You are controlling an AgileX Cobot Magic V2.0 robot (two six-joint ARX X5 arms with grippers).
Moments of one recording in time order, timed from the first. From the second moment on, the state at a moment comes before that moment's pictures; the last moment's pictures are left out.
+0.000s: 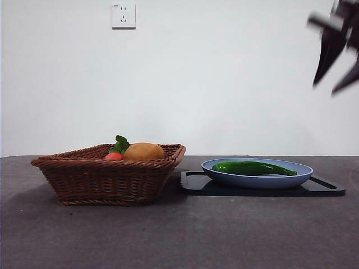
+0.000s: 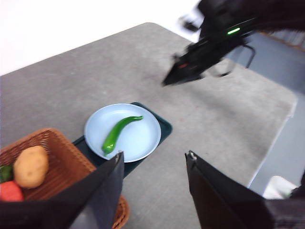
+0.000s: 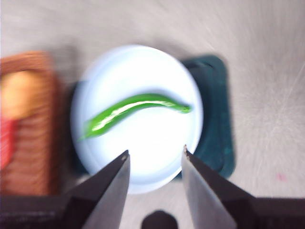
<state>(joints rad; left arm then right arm) -0.73 1.04 1.46 -0.83 0.13 -0.06 -0.03 1.50 1.35 -0.79 -0.41 0.16</state>
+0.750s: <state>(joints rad) -0.73 1.04 1.46 -0.98 0.11 -0.02 0.34 1.02 1.35 -1.35 -0.42 -0.03</state>
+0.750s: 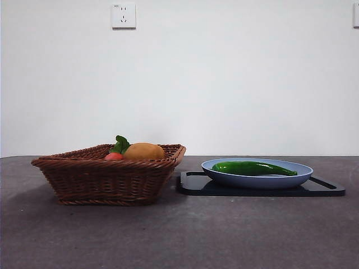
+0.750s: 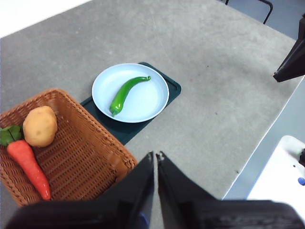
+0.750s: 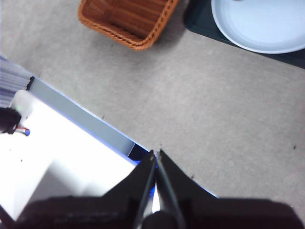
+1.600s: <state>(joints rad) -0.65 1.00 1.45 -0.90 0.01 0.07 0.34 1.02 1.35 -1.35 -0.42 -0.03</state>
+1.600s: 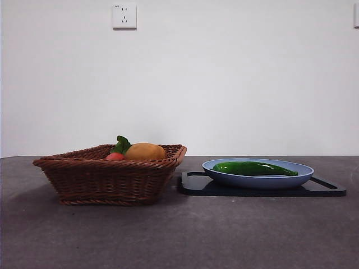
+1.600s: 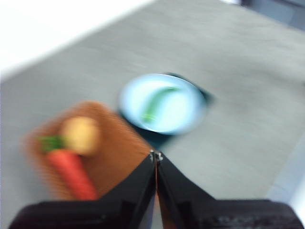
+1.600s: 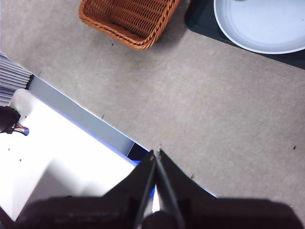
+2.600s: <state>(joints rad) 0.05 0.06 0.16 -0.06 0.00 0.06 0.34 1.02 1.35 -1.35 -0.42 -0.03</state>
